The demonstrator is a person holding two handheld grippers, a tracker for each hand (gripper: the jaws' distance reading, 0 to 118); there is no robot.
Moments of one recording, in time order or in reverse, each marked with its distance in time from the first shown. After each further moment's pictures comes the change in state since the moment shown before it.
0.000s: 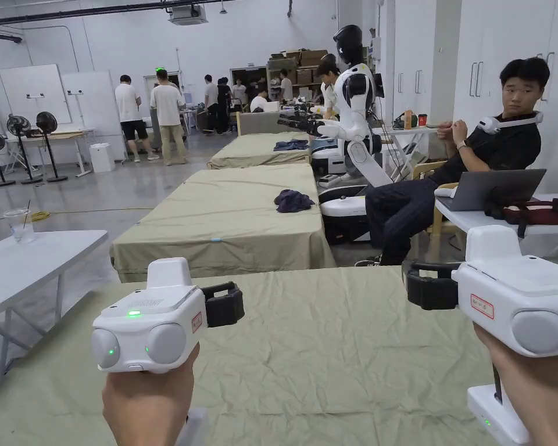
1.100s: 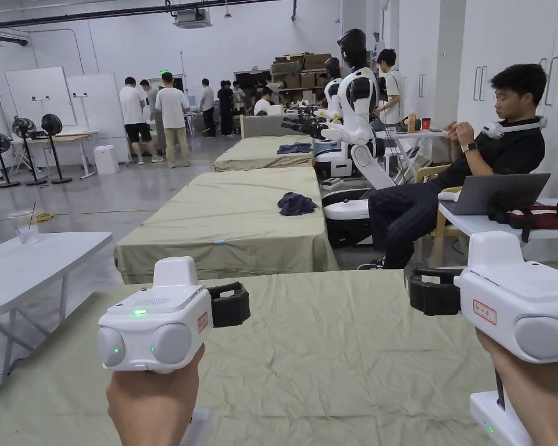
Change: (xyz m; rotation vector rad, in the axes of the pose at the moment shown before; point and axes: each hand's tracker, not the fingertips) left arm 0.001 0.003 0.006 0.011 -0.012 -0.010; right arm -0.003 -0.002 0.000 -0.006 0.007 0.001
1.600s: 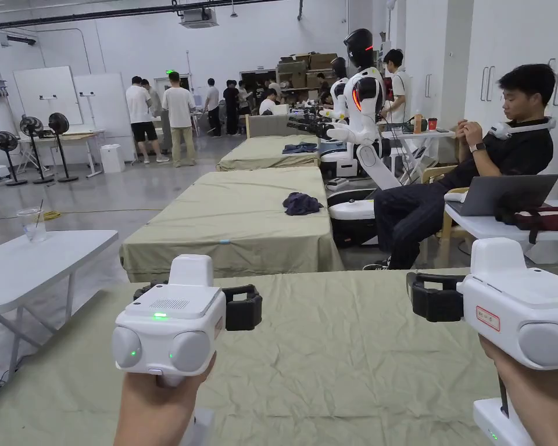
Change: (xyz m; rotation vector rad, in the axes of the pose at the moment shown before) left arm 0.016 -0.005 0.013 0.040 0.025 -0.113; right arm -0.004 -0.005 -0.003 -0.016 0.013 0.001
